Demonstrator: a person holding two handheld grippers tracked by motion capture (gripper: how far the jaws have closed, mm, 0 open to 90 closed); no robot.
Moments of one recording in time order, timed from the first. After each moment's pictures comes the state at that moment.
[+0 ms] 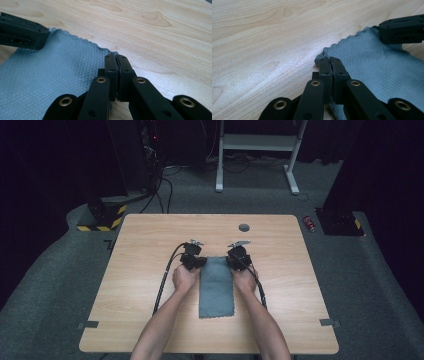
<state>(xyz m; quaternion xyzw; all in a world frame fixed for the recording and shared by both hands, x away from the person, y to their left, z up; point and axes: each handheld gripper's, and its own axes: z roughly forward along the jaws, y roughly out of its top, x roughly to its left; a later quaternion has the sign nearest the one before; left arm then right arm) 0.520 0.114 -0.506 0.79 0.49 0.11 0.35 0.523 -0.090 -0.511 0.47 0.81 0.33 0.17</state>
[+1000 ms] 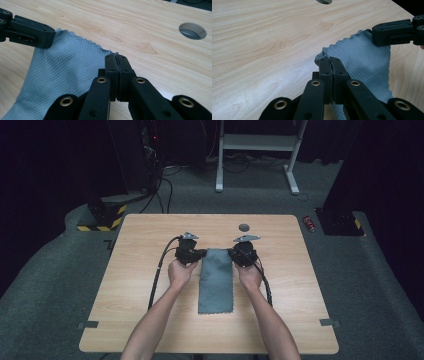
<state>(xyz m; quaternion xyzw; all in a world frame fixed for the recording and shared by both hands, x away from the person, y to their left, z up) 0.508 0.125 -0.467 0.79 0.44 0.12 0.41 0.508 -0.104 -0.467 0.44 0.79 0.38 0.18</state>
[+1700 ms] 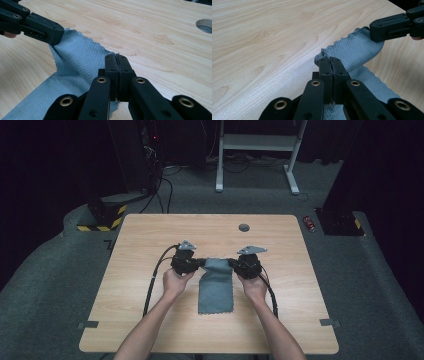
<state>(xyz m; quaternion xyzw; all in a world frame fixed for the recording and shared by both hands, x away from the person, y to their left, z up) 0.471 0.133 -0.467 0.80 0.40 0.10 0.43 0.466 -0.118 -0.470 0.40 0.80 0.42 0.16</state>
